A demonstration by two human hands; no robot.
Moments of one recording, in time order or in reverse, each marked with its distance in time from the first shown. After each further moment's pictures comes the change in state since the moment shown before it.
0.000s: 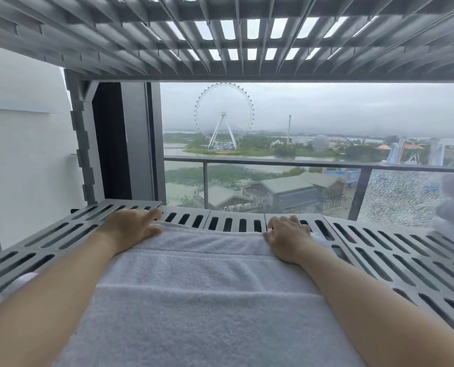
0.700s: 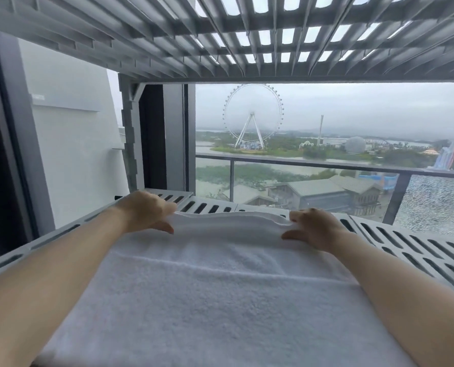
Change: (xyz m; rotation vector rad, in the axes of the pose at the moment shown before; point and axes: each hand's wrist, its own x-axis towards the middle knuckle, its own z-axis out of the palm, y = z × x) left_hand -0.045 -0.008 -0.072 0.347 -0.103 0.203; right_hand -0.012 0.005 -0.028 -0.243 0.198 -0.469
